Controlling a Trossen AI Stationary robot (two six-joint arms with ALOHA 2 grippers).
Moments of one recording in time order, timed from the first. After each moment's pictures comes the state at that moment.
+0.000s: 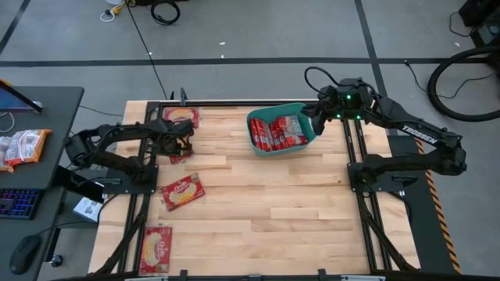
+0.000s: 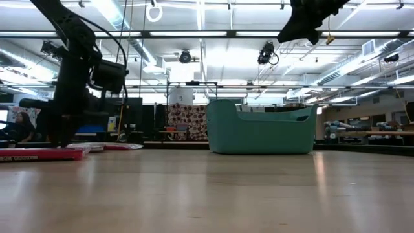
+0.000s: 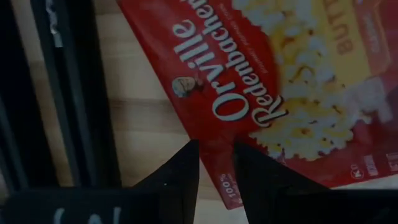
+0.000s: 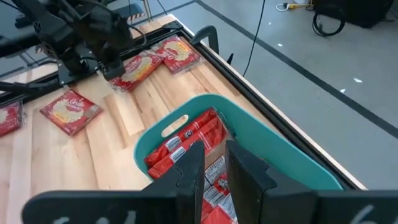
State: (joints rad) left arm 0.63 1.34 0.58 -0.86 -0.18 -0.90; right arm -0.52 0.96 1.06 -0.60 -0.10 0.11
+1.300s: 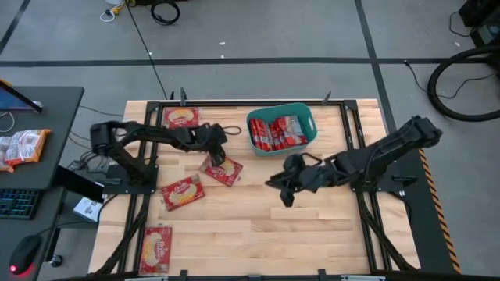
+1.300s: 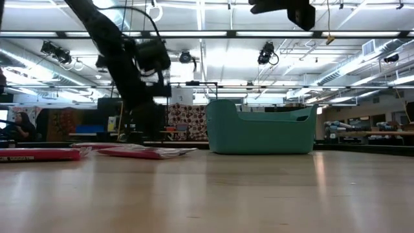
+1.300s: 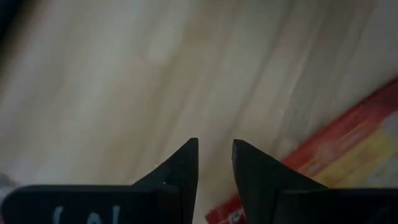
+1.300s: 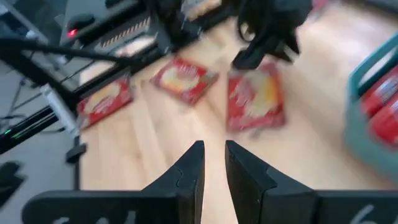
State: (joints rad) left arm 0.33 1.58 0.76 -0.19 -0.22 0.01; right arm 0.38 1.34 1.06 -0.32 0.46 0.73
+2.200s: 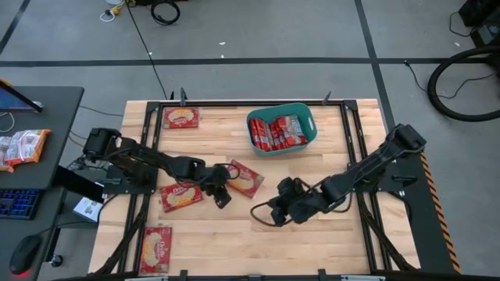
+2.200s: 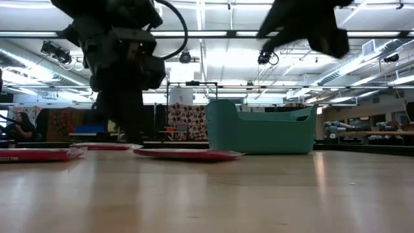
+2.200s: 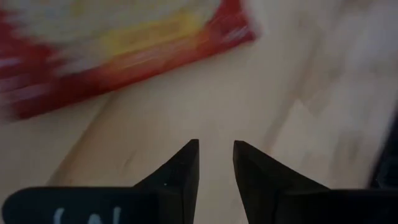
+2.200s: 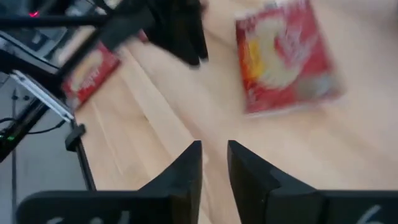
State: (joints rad) left arm -0.14 1.56 0.77 -0.16 0.11 -0.86; right arm 0.51 1.57 1.06 -0.31 0.51 1.17
